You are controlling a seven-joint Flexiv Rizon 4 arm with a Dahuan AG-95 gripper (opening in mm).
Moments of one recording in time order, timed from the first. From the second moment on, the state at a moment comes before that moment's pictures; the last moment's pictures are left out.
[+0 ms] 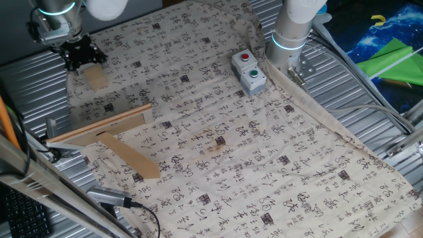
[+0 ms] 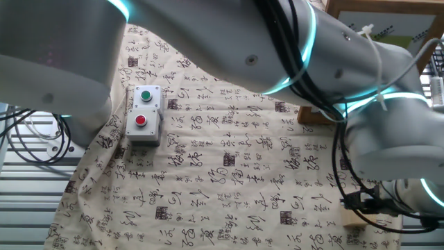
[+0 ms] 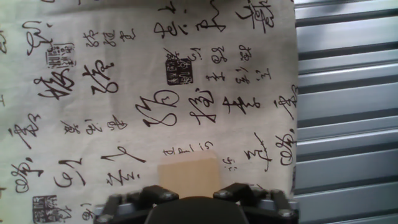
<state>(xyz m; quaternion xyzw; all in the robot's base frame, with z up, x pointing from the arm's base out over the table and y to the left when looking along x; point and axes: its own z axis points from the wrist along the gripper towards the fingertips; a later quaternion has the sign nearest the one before) 0.687 -0.250 0.071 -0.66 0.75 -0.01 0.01</state>
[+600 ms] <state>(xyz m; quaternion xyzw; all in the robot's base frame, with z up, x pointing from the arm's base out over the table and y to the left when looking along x) 0.686 -0.250 0.061 -0.67 0.75 -0.02 0.01</state>
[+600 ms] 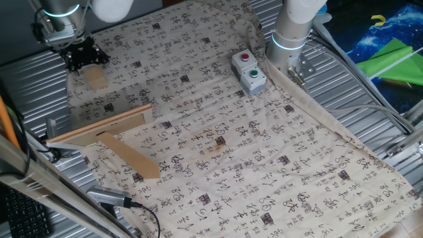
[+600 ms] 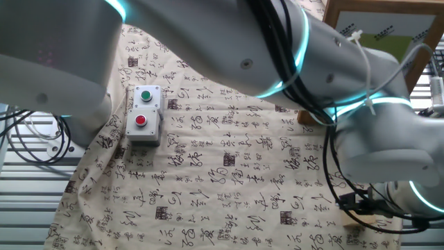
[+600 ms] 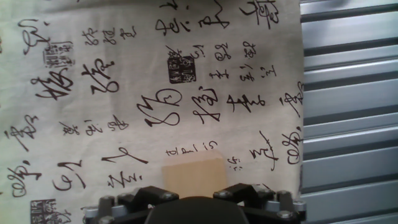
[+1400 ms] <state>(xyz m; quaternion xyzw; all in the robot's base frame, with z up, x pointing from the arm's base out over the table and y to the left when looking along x) 0.690 -0.252 0.045 -0.66 0.75 -0.02 0.02</state>
